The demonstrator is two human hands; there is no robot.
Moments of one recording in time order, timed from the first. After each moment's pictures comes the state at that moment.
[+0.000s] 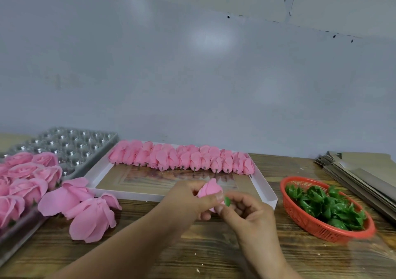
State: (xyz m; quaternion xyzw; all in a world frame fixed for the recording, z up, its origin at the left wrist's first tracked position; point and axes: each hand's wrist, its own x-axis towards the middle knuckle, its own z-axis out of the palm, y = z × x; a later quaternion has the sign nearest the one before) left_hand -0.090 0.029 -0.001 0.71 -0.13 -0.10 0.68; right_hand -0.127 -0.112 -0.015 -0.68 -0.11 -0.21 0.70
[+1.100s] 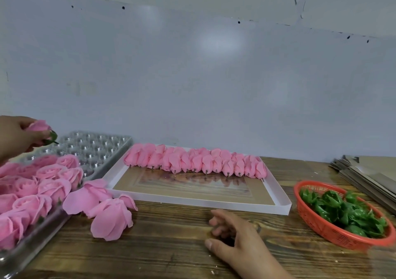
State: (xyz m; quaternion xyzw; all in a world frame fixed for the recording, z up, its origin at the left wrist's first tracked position) left_hand 0.055 0.430 0.005 0.85 0.16 0.27 0.43; right_hand -0.114 -0.110 -0.053 -0.87 -0.15 -0.05 0.47
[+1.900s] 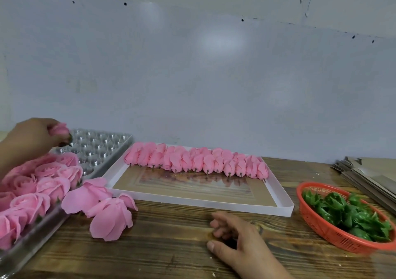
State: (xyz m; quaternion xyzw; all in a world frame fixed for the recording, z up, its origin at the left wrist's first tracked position) left_hand 0.019 0.351 0.038 0.93 0.09 0.27 0.25; right_hand -0.114 -0.113 -0.051 -0.87 -0.16 -0.05 0.46
